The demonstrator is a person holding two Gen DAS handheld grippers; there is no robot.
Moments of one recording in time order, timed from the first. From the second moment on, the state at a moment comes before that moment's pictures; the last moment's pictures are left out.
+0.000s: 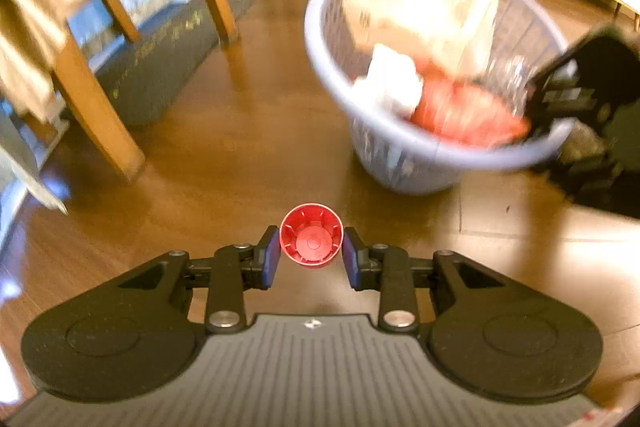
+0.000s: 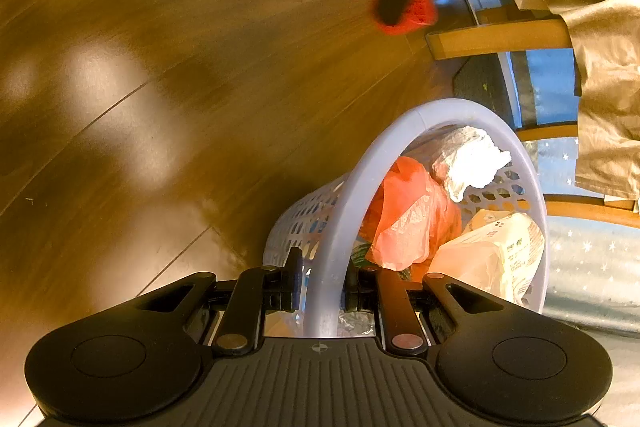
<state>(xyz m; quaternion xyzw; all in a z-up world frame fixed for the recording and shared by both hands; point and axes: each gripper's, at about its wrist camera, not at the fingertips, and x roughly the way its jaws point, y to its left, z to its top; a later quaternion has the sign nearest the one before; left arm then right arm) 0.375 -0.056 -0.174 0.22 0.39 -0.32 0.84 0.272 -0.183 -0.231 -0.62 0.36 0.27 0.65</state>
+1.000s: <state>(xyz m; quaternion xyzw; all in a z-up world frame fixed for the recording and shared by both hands) 0.392 -0.127 -0.098 0.22 0.31 -0.36 0.85 0.252 -0.191 -0.217 -0.61 0.34 0.30 0.65</state>
